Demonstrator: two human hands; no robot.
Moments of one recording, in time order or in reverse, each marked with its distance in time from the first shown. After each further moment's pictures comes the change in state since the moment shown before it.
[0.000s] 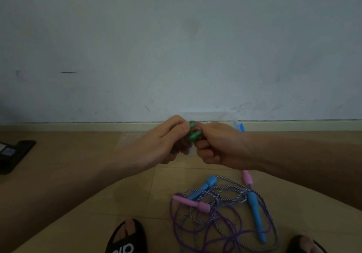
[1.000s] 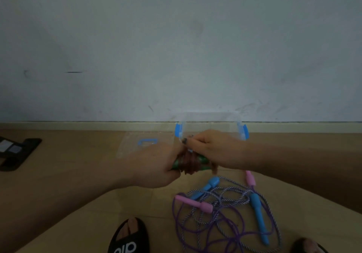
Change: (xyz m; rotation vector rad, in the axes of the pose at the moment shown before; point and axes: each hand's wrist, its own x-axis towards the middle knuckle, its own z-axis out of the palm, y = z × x) left_hand -0.009 -0.025 -0.008 0.923 -0.211 0.112; right_hand 0.007 0.013 -0.002 -0.825 0.026 -0.253
